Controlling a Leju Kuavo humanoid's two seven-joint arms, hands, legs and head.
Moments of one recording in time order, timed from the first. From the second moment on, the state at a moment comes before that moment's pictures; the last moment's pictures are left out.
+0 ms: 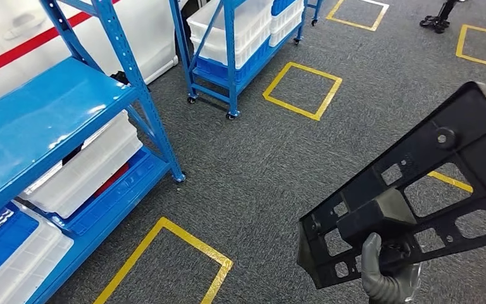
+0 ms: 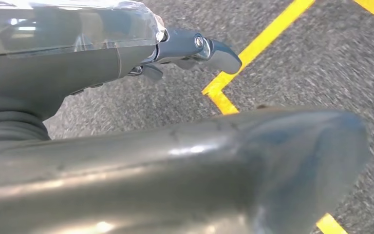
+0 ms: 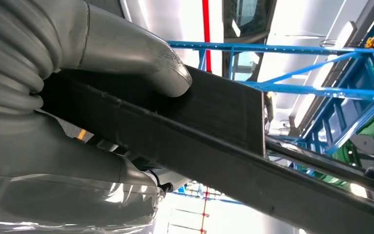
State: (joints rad) left arm -0.10 -0.24 1.25 -0.20 -0.82 0.36 -0.25; right arm 0.18 0.21 0.07 -1.85 0.08 -0.11 -0.67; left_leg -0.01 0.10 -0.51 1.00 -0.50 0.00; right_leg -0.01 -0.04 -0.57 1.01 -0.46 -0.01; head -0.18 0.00
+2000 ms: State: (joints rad) left arm -0.09 -0.24 1.26 -0.20 -0.84 0.23 -0.30; right arm 0.22 0.13 0.05 -1.83 0.05 -0.14 -0.66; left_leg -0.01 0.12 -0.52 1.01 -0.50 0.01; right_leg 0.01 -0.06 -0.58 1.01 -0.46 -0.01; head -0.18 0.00
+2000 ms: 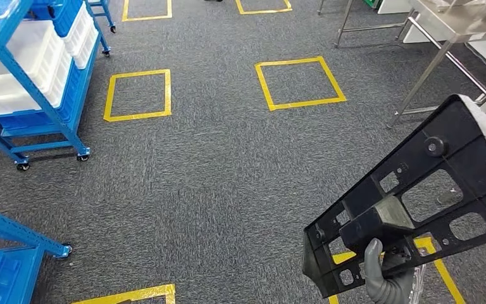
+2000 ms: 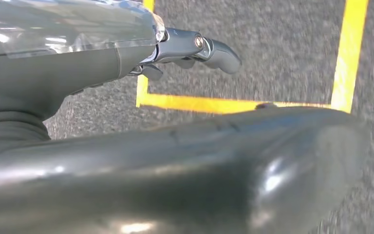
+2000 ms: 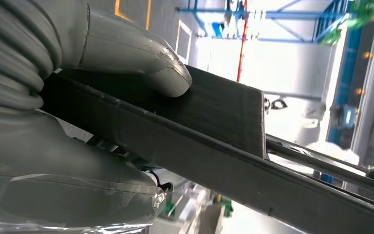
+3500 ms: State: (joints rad) left arm -0.08 -0.07 1.10 -0.20 -1.01 0.03 -0.59; right arm 0.35 0.11 -0.05 -1.89 0.05 -0.12 -0.69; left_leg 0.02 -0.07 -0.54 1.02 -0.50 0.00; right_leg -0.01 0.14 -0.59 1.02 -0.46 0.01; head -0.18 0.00
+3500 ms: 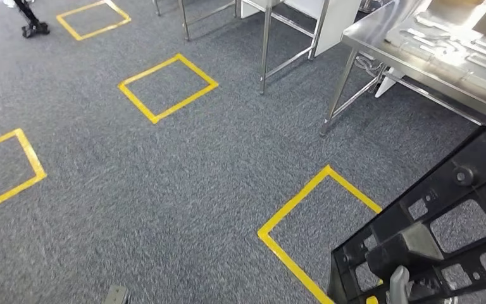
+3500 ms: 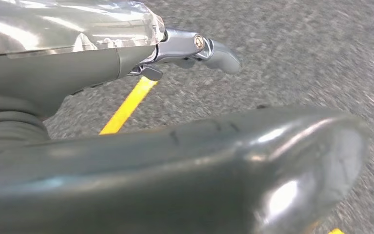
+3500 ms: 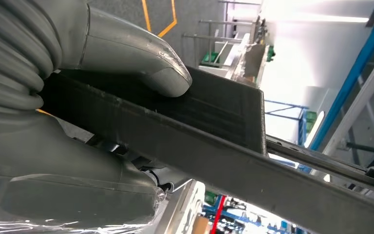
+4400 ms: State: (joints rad) left arm -0.07 -0.12 1.09 -0.20 -1.00 0.05 -0.43; right arm 0.18 -0.12 -0.06 -1.88 0.24 -0.30 -0.40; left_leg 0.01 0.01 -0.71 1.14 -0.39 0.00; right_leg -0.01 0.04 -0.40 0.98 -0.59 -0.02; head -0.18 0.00
